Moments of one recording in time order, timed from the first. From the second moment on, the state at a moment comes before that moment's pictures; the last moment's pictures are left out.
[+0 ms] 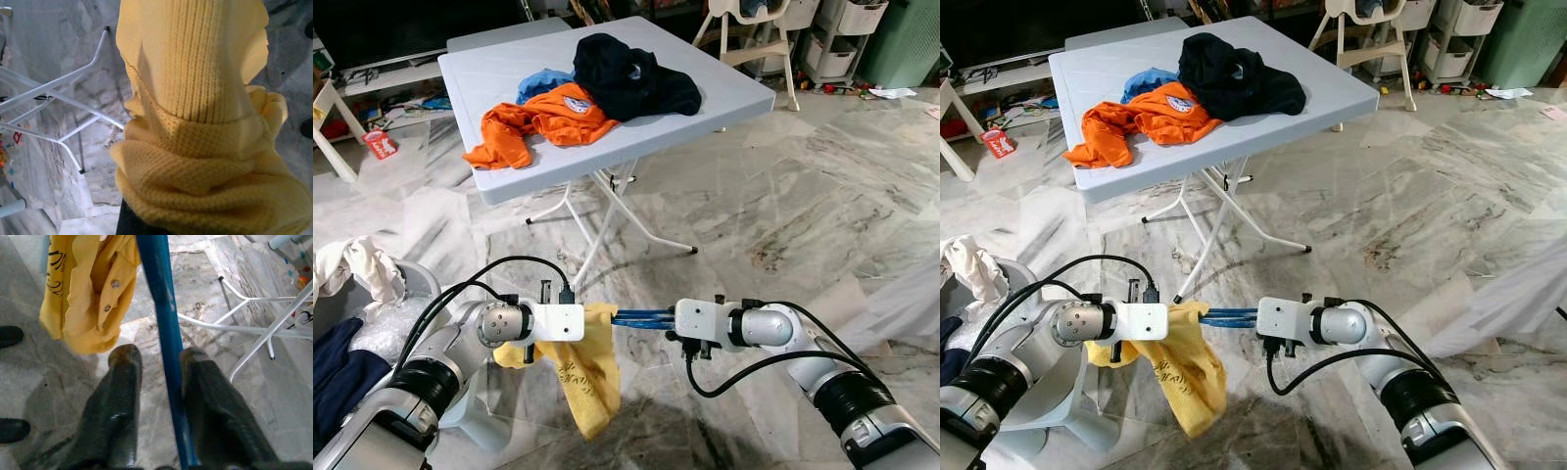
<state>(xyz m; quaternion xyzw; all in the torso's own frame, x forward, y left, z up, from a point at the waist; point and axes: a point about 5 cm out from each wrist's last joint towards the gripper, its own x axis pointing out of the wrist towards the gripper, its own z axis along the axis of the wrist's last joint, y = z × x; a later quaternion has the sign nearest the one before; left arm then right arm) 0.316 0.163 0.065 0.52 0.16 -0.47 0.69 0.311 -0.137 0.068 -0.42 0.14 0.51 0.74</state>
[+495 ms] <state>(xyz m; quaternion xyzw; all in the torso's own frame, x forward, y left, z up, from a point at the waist) 0.318 0.160 0.067 0.52 0.15 -0.48 0.69 0.311 -0.138 0.066 -0.42 0.14 0.50 0.74</state>
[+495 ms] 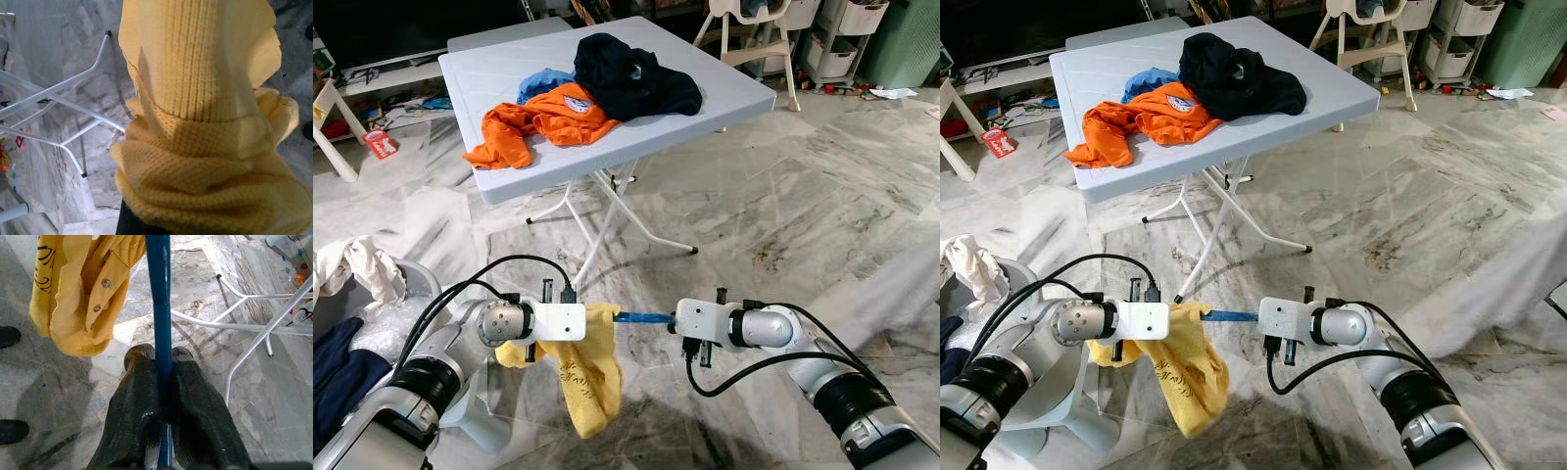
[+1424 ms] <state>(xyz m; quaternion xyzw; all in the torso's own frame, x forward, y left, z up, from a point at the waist) 0.321 0.155 0.067 0.52 0.13 -0.47 0.70 0.298 -0.142 0.055 -0.37 0.15 0.51 0.76</state>
